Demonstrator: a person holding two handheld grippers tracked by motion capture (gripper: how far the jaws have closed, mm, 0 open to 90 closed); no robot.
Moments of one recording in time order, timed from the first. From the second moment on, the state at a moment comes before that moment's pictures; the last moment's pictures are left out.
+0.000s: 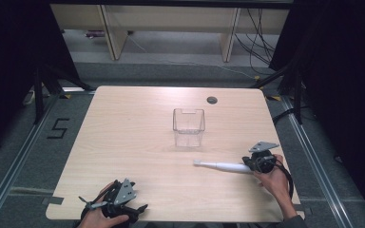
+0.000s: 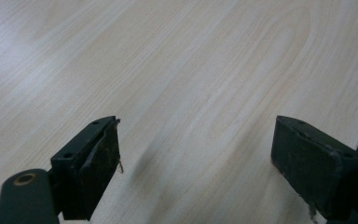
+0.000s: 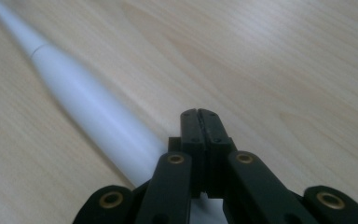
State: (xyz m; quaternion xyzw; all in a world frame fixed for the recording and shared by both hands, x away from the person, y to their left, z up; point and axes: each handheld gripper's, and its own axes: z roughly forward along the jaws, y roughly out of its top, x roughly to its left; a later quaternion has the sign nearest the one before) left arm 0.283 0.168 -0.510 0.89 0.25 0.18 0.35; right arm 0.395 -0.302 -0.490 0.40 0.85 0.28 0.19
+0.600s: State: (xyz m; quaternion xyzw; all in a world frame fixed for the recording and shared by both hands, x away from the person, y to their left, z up) left arm 0.283 0.169 -0.510 0.89 0.25 0.18 0.35; right arm 0.376 -0.294 -0.485 0.40 0.86 0.27 0.19
